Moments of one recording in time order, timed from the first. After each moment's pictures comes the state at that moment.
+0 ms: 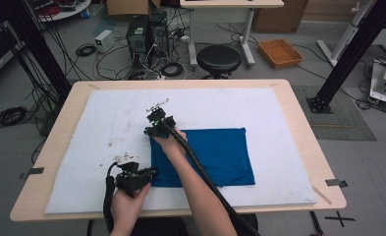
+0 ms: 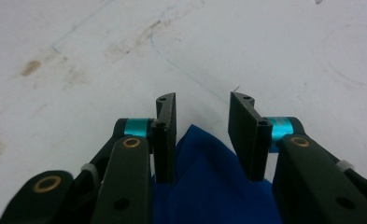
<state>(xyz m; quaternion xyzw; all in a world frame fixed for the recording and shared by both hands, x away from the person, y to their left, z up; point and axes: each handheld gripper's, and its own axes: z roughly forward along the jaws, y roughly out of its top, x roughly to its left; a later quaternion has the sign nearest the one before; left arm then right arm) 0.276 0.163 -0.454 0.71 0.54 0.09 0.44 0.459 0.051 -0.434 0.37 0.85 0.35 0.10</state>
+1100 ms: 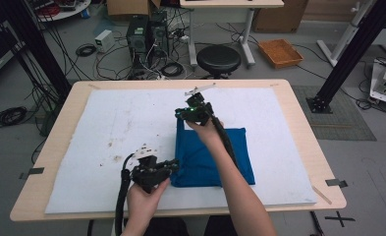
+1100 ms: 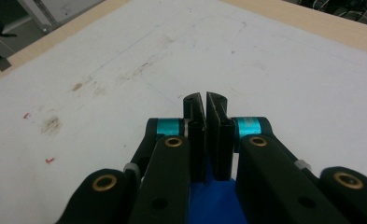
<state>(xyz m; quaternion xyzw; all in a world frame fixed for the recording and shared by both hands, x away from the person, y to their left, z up) 0.274 0.096 -0.399 0.72 0.46 0.05 0.52 0.449 -0.077 -0.359 0.35 0.82 0.45 0.08</state>
